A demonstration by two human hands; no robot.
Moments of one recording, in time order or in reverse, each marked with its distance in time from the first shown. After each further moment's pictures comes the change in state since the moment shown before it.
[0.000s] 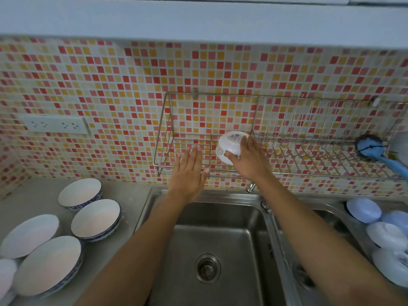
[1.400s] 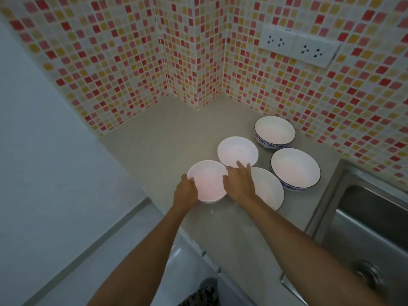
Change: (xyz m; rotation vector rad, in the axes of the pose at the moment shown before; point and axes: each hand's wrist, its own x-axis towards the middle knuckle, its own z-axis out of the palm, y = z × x) left_hand -0.399 -0.417 0.003 -0.578 -0.081 -1.365; right_hand -0.212 -0.534 0.271 0.058 -0.553 -0.603
